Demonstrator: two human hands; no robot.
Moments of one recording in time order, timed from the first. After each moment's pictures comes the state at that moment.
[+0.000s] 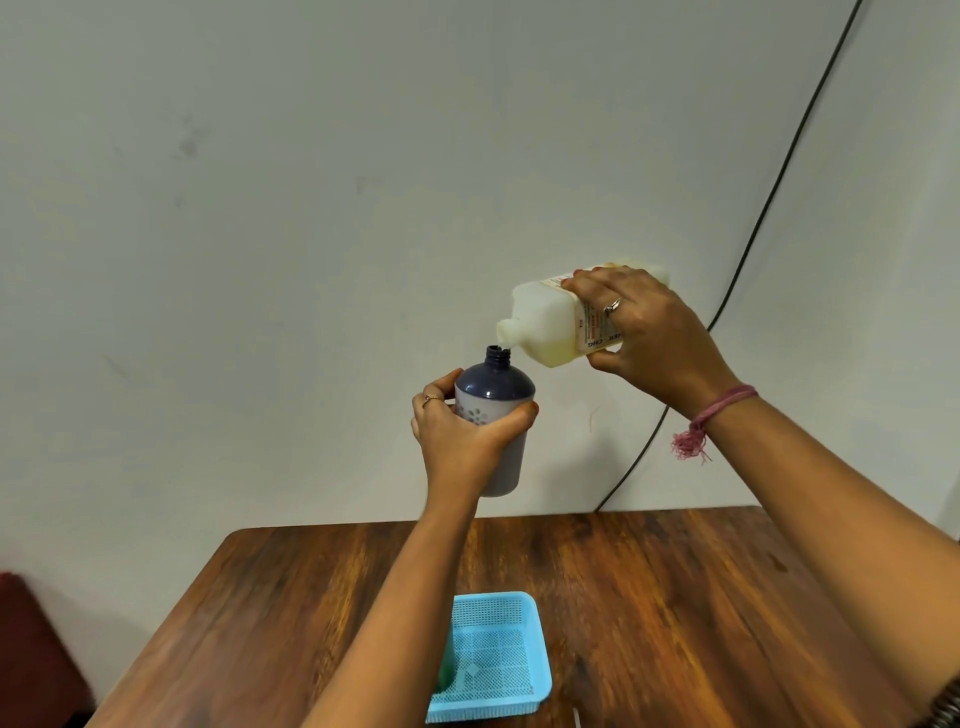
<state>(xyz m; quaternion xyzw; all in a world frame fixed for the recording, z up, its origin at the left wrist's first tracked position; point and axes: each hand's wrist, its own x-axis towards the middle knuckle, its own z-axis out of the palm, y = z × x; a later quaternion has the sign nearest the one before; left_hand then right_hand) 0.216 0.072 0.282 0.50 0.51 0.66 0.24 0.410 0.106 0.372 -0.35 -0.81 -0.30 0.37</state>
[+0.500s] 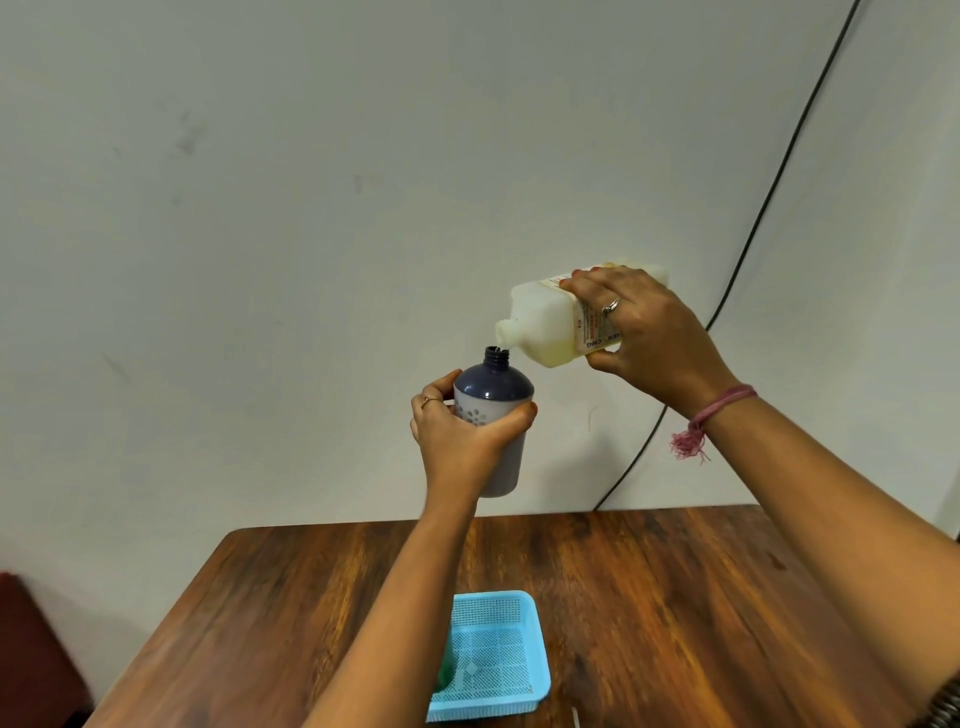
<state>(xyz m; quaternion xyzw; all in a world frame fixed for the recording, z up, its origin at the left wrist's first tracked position) 0.218 0.072 0.279 0.50 0.51 0.66 0.24 0.411 0.105 0.371 -0.35 -0.81 -0.30 0.37</state>
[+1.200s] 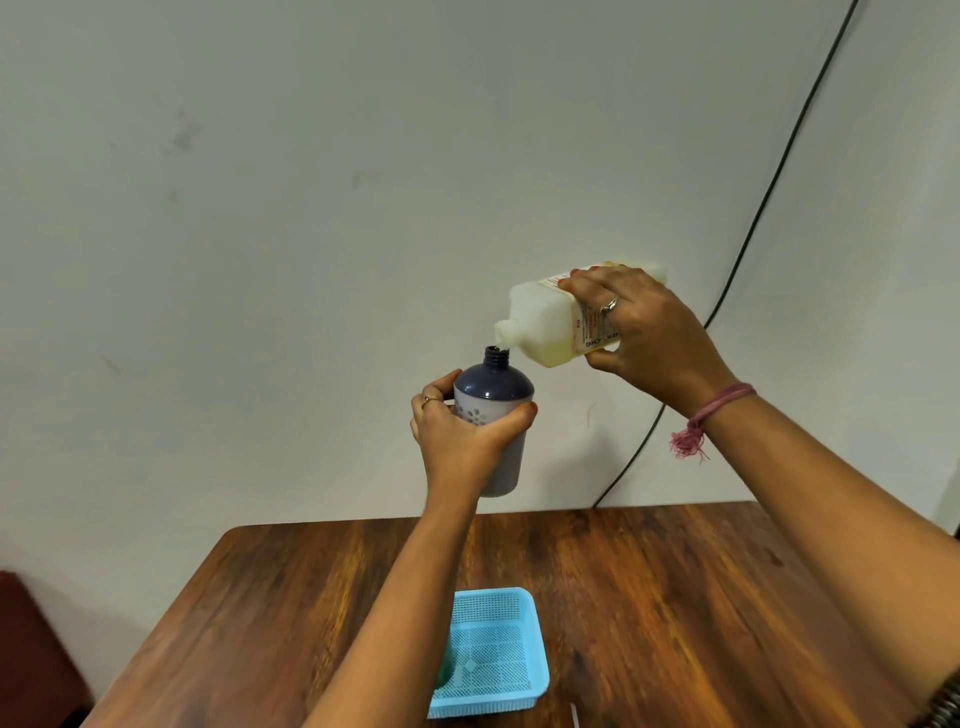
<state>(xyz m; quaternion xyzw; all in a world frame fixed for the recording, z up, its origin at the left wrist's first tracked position) 0.220 0.072 0.277 0.50 0.52 0.65 0.24 0.413 0.105 0.369 -0.35 -0.81 -0.30 0.36</state>
